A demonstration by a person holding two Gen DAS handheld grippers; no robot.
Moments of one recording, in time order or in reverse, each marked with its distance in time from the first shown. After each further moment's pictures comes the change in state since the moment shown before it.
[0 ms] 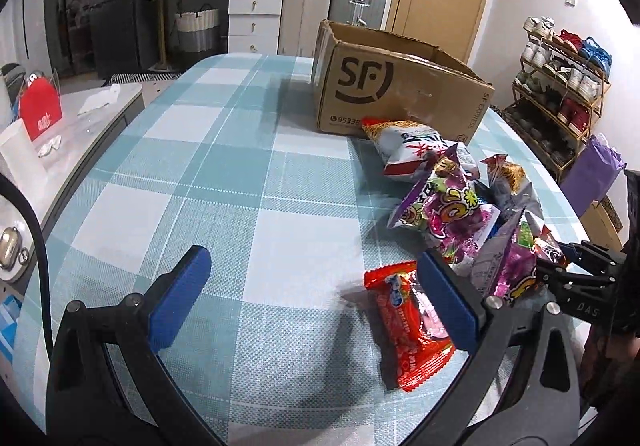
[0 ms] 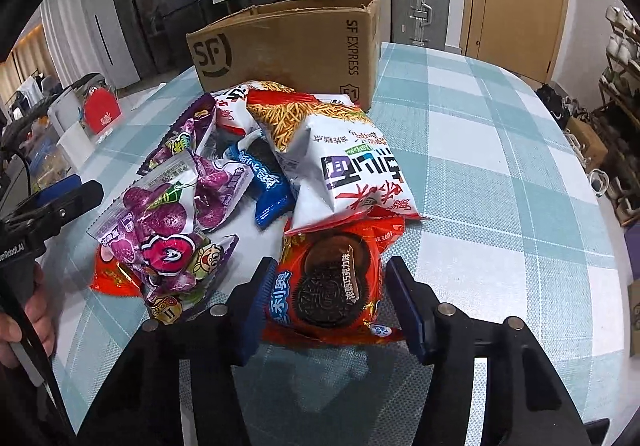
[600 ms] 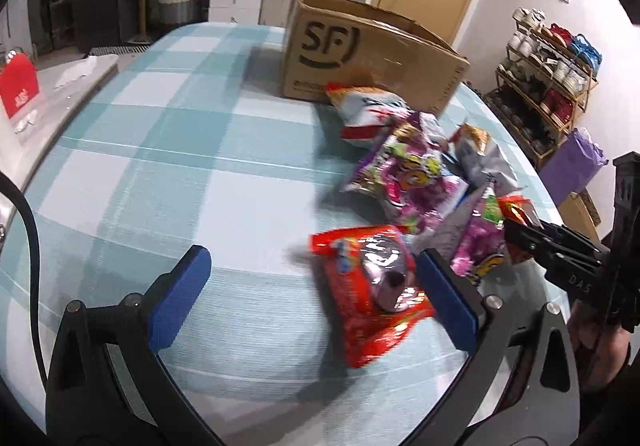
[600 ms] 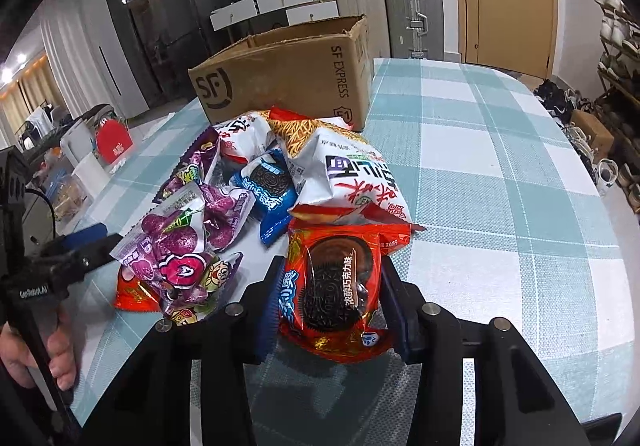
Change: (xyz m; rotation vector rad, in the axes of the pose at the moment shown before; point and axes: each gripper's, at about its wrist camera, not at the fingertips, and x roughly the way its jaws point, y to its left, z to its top) left arm 0.007 -0.022 -0.009 -0.019 0.107 -0.091; right arm -0.015 -0.014 -0.002 0.069 -0.076 0.066
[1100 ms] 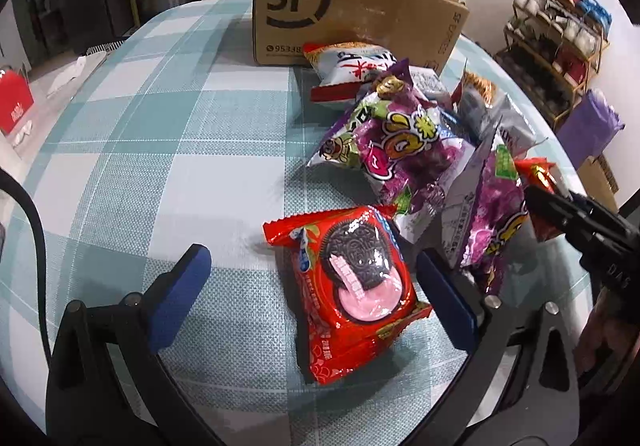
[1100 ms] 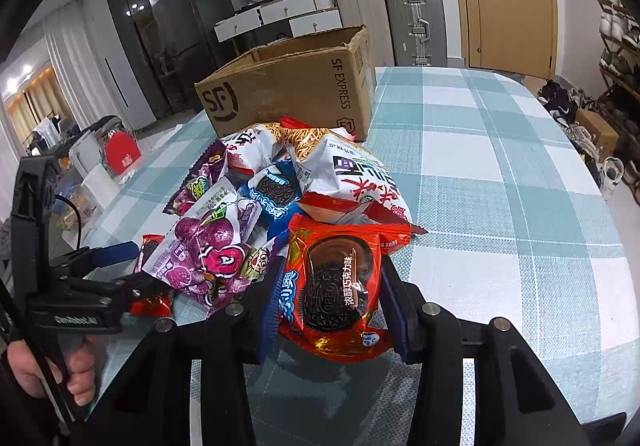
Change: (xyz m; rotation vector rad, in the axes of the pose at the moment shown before) left arm 0.028 -0.031 -0.002 0.077 0.115 0.077; right arm -0.008 -0.005 -0.001 0.026 -0.032 0.033
